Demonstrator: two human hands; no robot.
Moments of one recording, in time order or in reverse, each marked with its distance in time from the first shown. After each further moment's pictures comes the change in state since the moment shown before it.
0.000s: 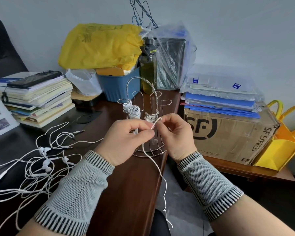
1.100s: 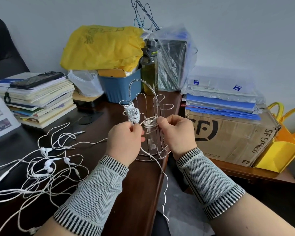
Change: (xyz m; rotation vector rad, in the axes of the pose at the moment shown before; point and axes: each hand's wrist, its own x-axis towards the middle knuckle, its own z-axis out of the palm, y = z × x) left_hand 0.009 -0.006 0.024 0.066 0.349 -0.279; right_hand 0.010 -0.016 0.005 0.037 0.076 0.237
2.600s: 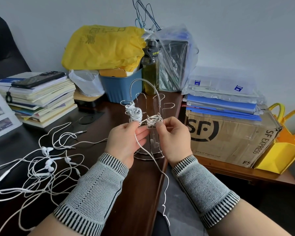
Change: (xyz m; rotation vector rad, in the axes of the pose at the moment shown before) left_hand -0.002 0.009 -0.001 -0.846 -0.116 -0.387; right_hand -0.016 0.000 0.008 -0.077 0.002 -0.037
